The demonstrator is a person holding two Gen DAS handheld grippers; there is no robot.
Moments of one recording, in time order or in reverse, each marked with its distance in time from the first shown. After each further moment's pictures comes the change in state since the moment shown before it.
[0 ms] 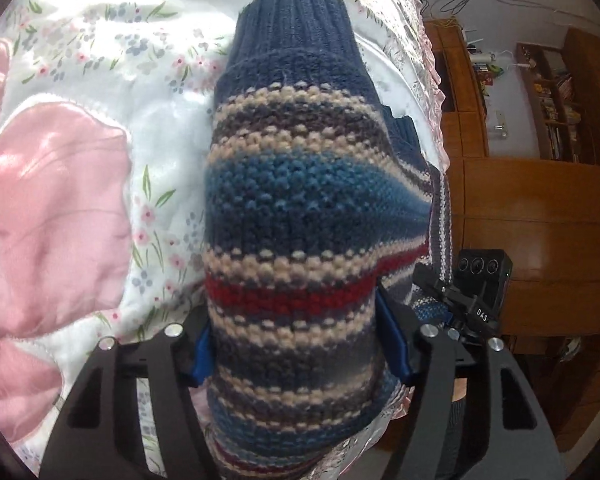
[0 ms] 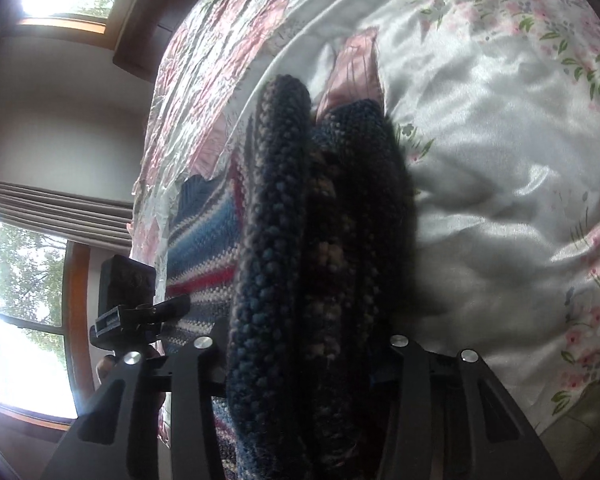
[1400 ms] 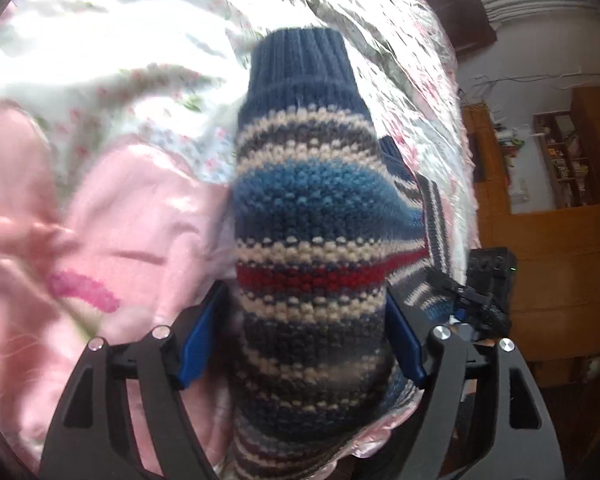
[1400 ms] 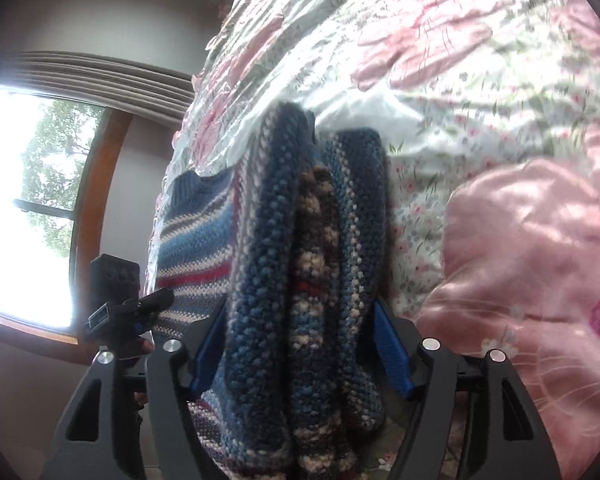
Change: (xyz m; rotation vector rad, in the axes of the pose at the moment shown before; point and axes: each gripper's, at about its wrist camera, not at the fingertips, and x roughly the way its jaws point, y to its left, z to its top) left arm -0.363 0.219 -0.275 -0.106 -0.357 0.211; right arm 0.206 0.252 -0.242 -0.226 0.219 0.125
